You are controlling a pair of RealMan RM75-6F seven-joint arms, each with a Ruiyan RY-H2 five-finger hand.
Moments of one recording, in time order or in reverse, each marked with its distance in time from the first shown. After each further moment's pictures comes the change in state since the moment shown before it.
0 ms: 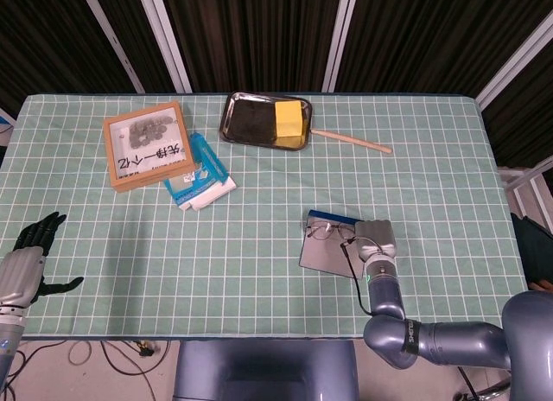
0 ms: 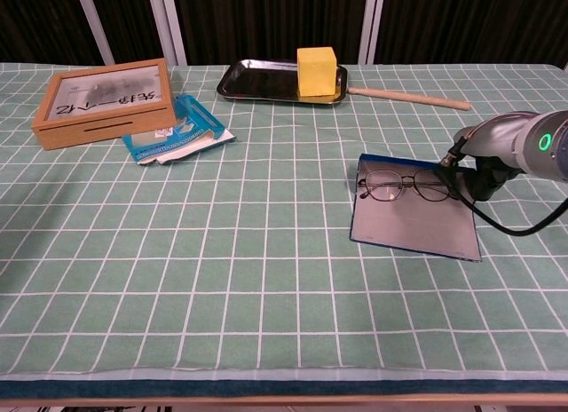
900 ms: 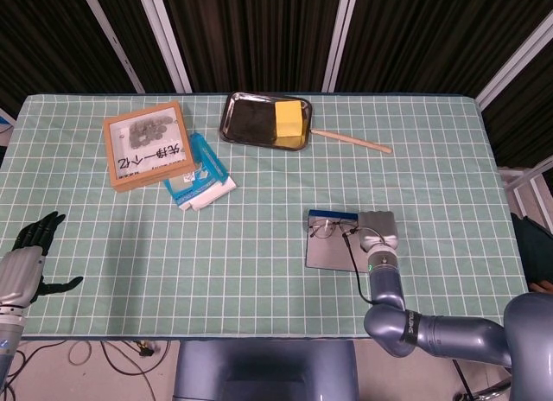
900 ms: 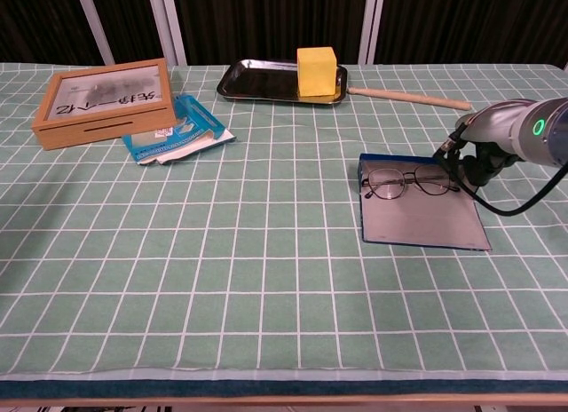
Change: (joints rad) left arm 0.001 -0.001 -0.002 0.001 -0.002 0.001 0.001; right arm -0.012 -0.010 0.041 0.079 -0.004 -0.045 0.001
